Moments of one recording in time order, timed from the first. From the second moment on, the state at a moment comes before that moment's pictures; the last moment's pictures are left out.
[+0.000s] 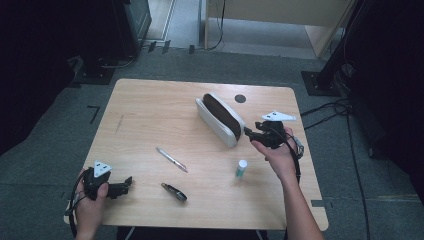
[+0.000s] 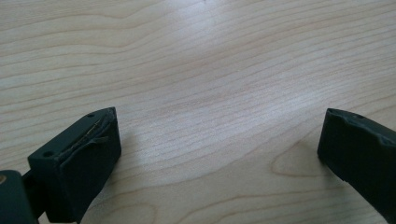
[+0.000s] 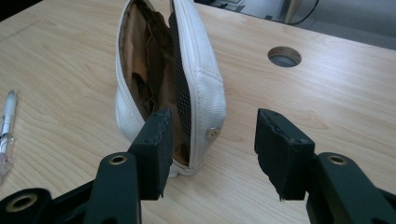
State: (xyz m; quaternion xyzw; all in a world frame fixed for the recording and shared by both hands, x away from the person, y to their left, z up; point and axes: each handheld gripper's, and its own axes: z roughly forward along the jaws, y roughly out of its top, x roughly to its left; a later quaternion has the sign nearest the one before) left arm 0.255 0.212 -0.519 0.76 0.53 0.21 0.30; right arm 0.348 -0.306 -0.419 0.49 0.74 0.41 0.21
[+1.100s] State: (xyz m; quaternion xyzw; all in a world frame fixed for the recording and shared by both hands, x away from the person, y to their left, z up) left arm 0.255 0.212 -0.519 0.76 0.53 0.21 0.30; right arm 0.389 -0.285 -0.436 0.49 0.75 0.42 0.15
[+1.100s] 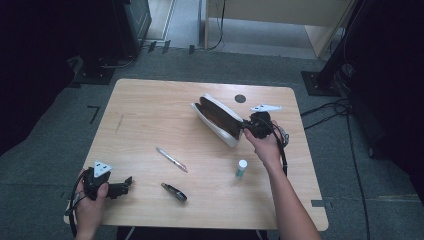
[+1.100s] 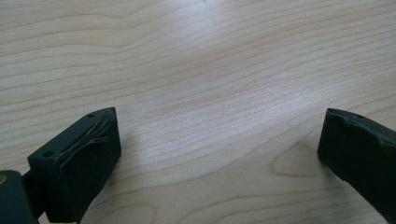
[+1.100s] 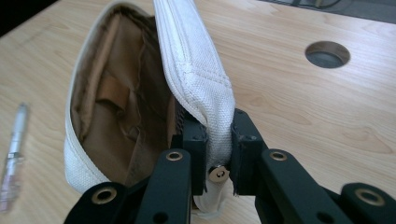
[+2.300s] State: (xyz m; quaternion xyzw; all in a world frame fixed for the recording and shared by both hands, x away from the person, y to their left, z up) left arm 0.255 0.212 -0.519 0.76 0.53 0.21 0.30; right arm 0.375 -0.244 -0.441 0.43 0.79 0.44 0.04
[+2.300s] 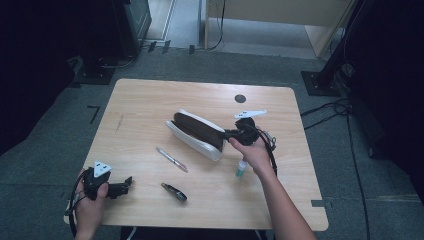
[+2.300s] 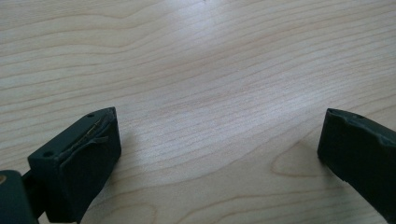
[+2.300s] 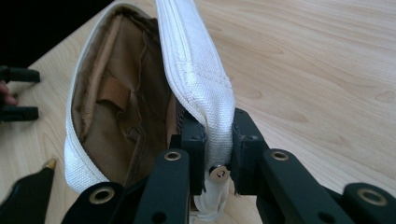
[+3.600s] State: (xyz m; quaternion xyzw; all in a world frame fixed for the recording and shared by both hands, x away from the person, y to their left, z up) left arm 0.257 0.212 -0.519 0.77 0.53 0.21 0.30; right arm 0.303 -0.299 -0.414 0.46 0.74 0.48 0.12
